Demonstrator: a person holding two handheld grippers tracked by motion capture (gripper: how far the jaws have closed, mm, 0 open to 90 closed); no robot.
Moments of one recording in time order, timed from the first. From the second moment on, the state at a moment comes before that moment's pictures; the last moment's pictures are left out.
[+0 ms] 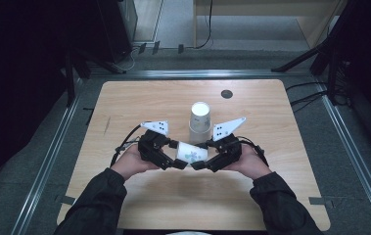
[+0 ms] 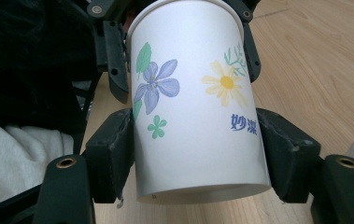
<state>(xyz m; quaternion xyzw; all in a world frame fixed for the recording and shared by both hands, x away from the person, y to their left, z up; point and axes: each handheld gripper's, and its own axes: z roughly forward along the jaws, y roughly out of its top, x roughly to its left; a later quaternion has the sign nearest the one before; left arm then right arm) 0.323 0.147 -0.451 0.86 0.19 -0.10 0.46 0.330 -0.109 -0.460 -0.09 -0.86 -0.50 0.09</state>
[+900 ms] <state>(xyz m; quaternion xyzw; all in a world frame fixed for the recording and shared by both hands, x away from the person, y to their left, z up) 0.327 0.160 -0.429 0.89 0.19 -0.06 0.41 0.334 -0.111 -0.463 -0.11 -0.87 -0.48 0.08</state>
